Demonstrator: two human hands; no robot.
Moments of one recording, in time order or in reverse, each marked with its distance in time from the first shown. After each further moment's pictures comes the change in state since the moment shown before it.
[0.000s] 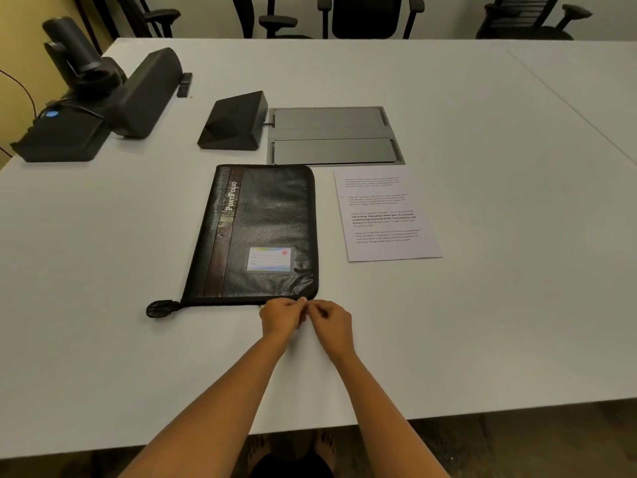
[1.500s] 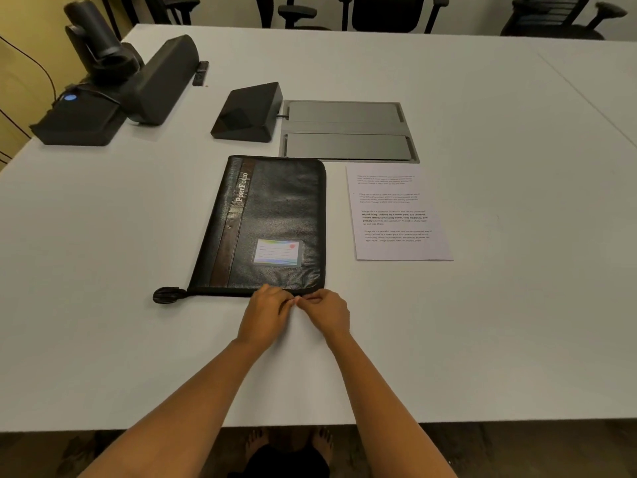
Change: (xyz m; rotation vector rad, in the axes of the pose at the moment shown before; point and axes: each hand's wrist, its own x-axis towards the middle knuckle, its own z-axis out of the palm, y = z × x) left_hand 0.019 -0.031 -0.037 0.639 0.058 0.738; right_hand 0.015 -0.027 0.008 -0.197 -0.124 0.235
